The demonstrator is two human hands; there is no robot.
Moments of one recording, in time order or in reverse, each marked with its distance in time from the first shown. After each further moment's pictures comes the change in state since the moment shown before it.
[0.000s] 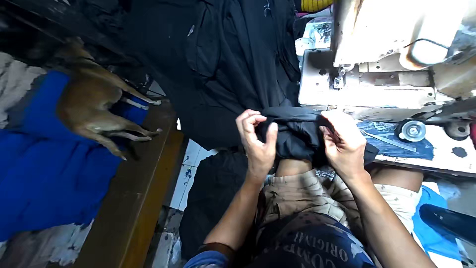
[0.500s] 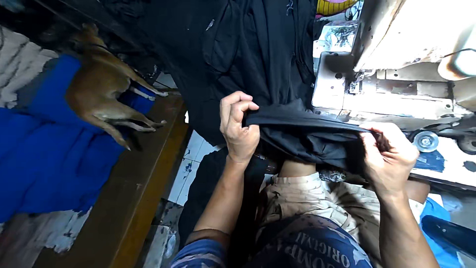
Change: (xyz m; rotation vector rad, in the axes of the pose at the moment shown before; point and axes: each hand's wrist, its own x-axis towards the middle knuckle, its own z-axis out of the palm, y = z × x) left_hand 0.053 -0.012 -0.049 0.141 0.094 0.295; right_hand 0.004 0.002 -0.048 0.035 0.067 0.106
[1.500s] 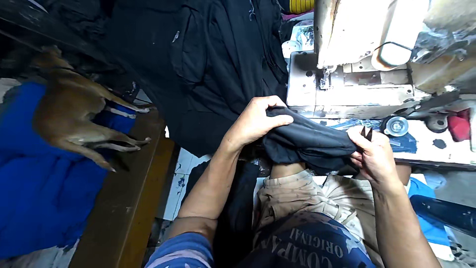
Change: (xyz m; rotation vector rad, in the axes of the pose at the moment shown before) left_hand 0.051 0.026 0.060 -0.599 -0.896 -0.348; right_hand -0.018 0.026 -0.030 0.717 -0.122 0.911
